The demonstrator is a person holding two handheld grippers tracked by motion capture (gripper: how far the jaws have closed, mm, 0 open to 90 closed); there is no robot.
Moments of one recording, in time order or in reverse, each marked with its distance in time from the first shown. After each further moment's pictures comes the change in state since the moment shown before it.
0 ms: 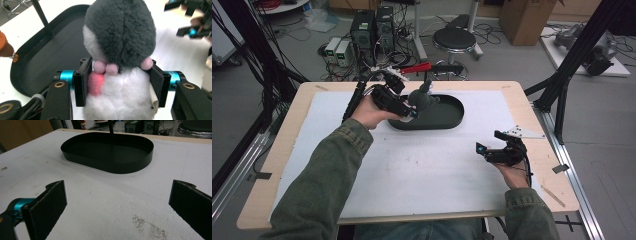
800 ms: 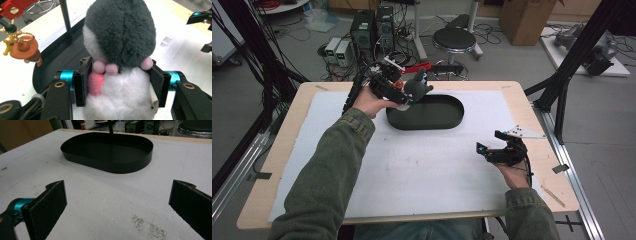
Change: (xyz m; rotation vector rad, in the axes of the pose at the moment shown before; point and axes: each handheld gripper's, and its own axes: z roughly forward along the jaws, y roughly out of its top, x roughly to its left) left arm 0.032 0.009 0.008 -0.016 0.066 -0.053; right arm -0.001 0.000 0.000 0.002 0.001 0.005
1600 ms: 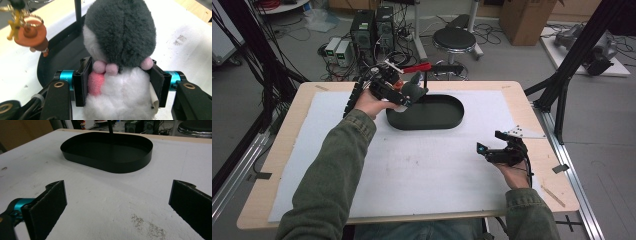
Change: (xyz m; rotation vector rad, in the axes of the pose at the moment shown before) left arm 0.019 -0.011 0.019 0.041 0.044 -0.069; right arm -0.001 0.000 0.000 -0.003 0.000 -0.005
